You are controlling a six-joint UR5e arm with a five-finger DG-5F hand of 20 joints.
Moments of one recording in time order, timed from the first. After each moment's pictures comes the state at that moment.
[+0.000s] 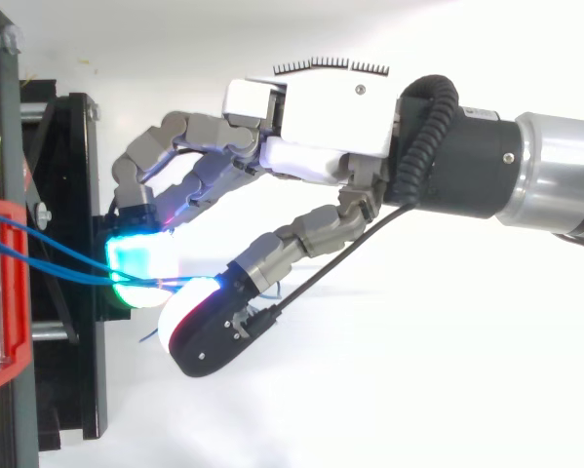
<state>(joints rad) 0.09 -2.35 -1.10 -2.88 -1.35 0.00</state>
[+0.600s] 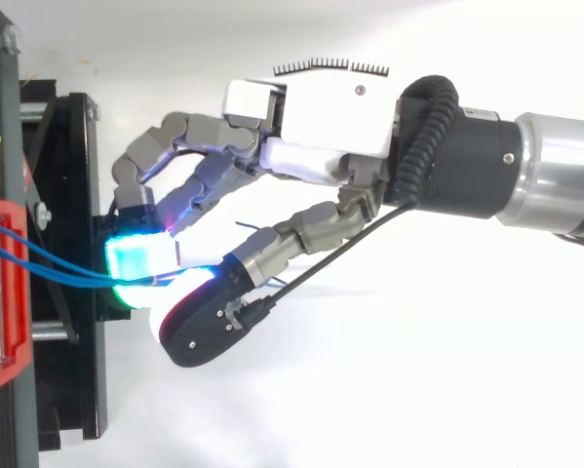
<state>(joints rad) 0.09 -2.35 -1.10 -2.88 -1.35 0.00</state>
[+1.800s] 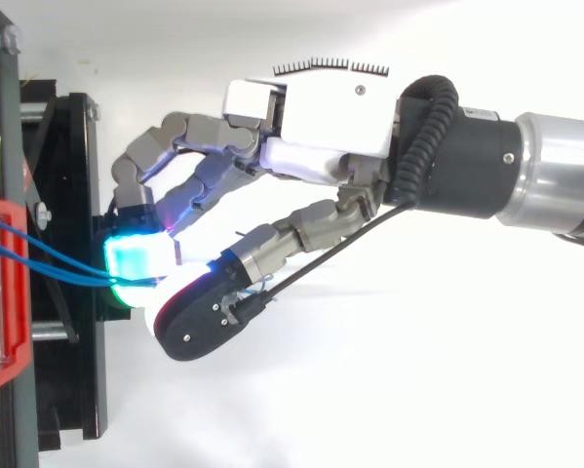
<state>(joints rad) 0.09 -2.35 -1.10 -2.88 -1.35 0.00</state>
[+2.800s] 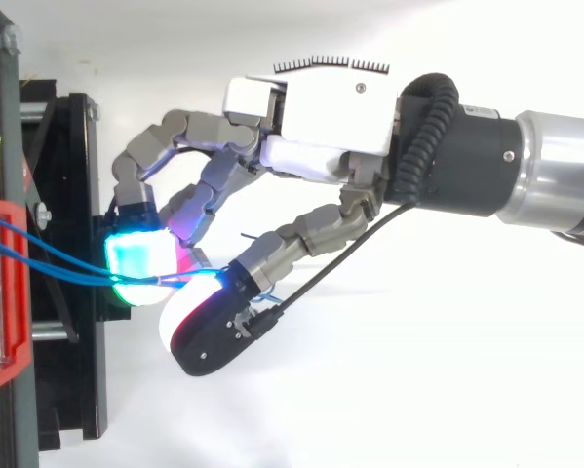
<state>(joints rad) 0.09 -2.35 -1.10 -2.89 -1.35 0.00</state>
